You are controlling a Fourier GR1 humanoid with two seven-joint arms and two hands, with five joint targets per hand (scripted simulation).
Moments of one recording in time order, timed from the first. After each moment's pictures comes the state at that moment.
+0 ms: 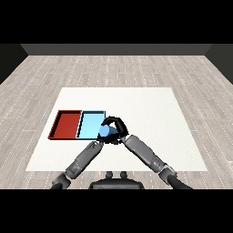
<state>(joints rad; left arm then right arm) -0.44 0.06 -0.55 -1.03 0.17 0.48 -0.39 -0.60 -0.04 0.62 -1.21 -0.30 -0.37 -0.33</state>
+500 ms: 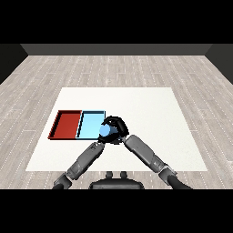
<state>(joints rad) -0.43 0.03 -0.56 -1.01 0.27 0.48 -0.44 -0.60 -0.04 0.61 -1.21 -0.32 -0.35 -0.33</state>
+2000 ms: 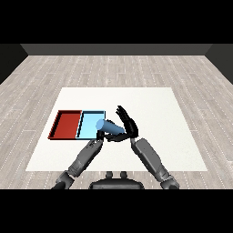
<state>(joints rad) -0.47 0.01 -0.43 -0.91 0.26 0.44 -0.44 -0.41 -0.02 0.42 -1.40 -0.32 -0.20 -0.24</state>
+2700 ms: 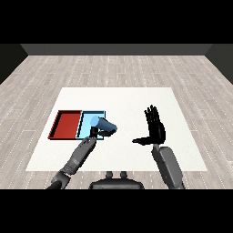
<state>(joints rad) -0.49 0.07 -0.34 -0.88 0.19 0.42 -0.39 -0.16 -0.16 0.21 -1.73 -0.40 -0.11 -0.24</state>
